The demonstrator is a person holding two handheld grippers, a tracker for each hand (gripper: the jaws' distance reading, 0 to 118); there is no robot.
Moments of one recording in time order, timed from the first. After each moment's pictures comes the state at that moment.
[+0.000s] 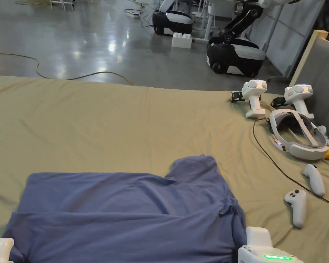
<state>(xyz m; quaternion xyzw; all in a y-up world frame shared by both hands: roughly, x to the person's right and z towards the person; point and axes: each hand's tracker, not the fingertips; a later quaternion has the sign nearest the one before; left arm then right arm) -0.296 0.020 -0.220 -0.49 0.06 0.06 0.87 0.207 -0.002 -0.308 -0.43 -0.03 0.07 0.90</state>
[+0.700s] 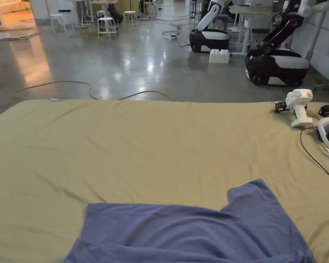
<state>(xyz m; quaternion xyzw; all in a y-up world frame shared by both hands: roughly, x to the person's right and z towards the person) -0.313 0.081 -0.086 -0.46 0.01 0.09 0.89 0.212 0.049 -0.165 -0.47 0.00 0.08 0.88</state>
